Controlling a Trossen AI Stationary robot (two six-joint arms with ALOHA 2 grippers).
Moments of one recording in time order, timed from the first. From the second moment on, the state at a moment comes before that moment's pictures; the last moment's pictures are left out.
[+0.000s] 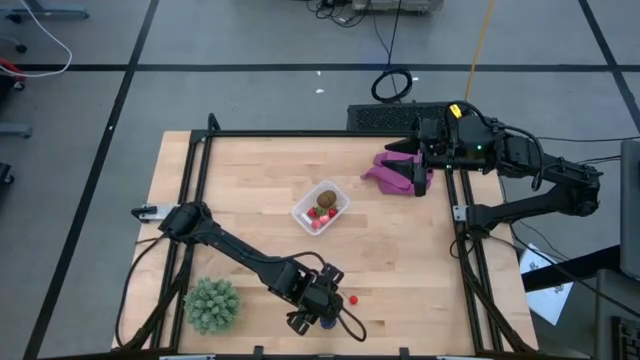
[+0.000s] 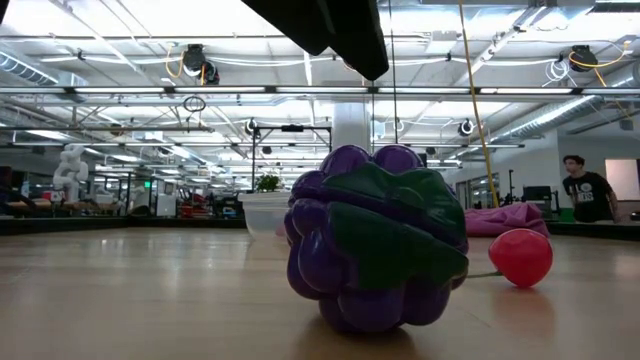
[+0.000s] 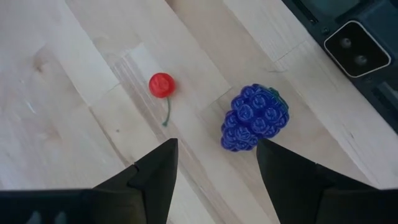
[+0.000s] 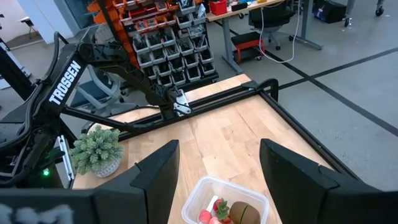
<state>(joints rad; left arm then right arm) -0.48 2.13 1.84 -0.81 -0.05 0.21 -0.14 1.01 1.33 -0.60 0.05 0.25</state>
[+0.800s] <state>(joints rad) -0.48 2.13 1.84 -0.81 -0.05 0.26 -0.14 1.01 1.33 -0.60 0.05 0.25</state>
